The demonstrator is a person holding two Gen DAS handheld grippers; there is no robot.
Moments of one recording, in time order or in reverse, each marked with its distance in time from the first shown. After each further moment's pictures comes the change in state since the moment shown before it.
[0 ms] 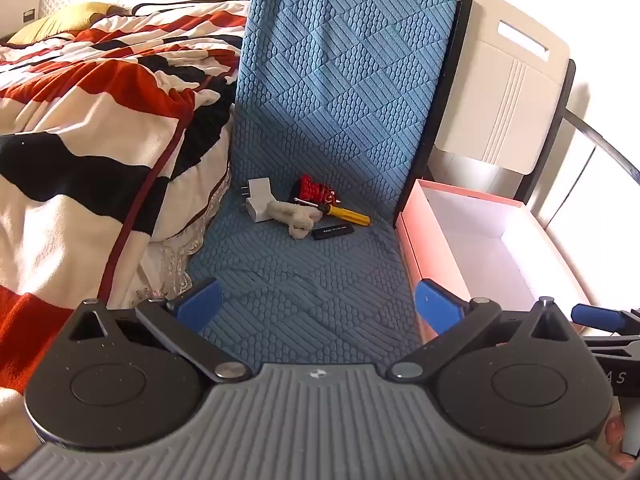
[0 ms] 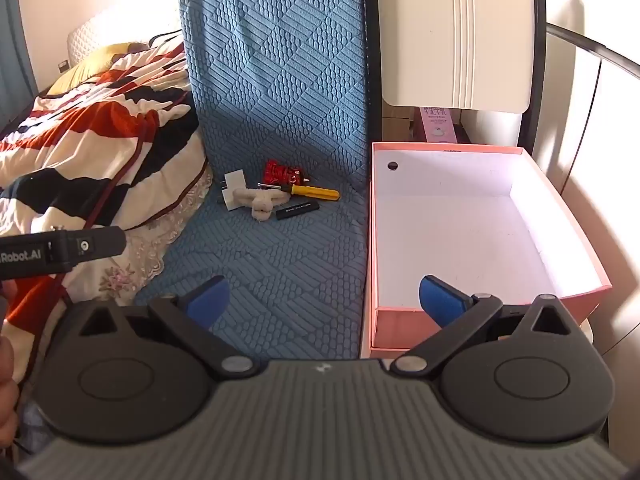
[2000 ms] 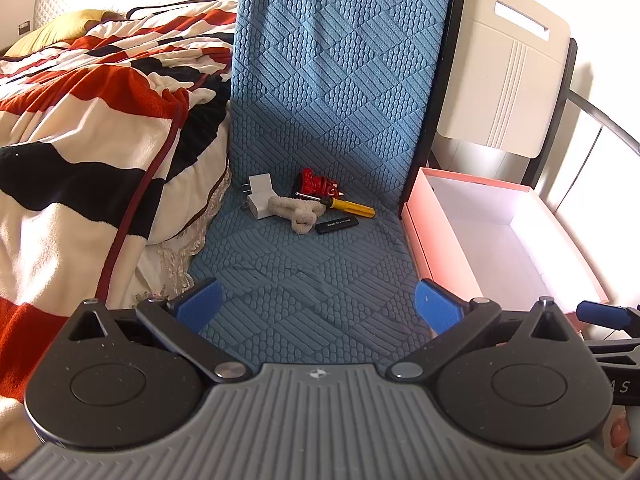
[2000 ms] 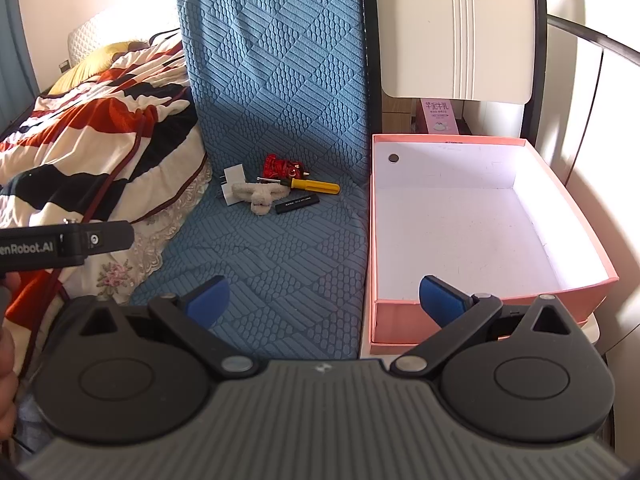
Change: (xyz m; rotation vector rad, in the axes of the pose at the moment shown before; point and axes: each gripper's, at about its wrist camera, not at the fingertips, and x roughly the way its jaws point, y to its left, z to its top) left arm 0.009 -0.011 -0.002 0.049 0.016 0.030; right arm 0.006 -0.007 -0.006 0.017 0.007 0.017
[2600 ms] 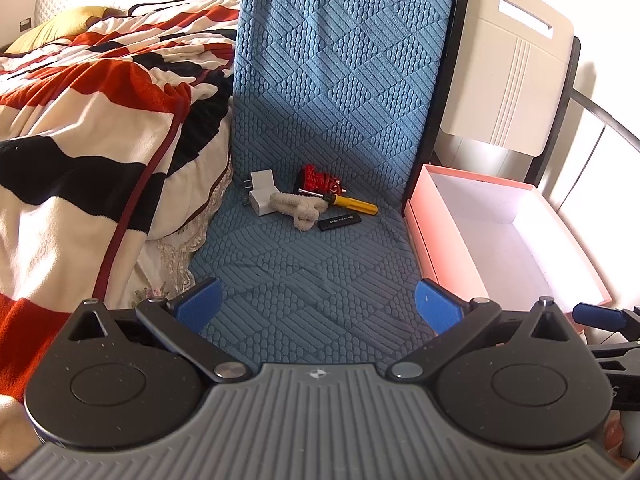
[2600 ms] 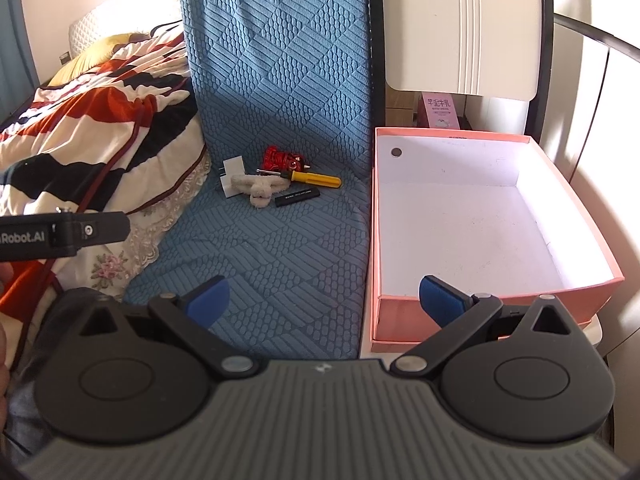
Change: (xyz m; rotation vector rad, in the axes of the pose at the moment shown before) left arm 0.006 0.003 -0.001 -0.008 0.007 0.001; right arm 0.010 0.003 -0.004 -0.018 0.012 -0.006
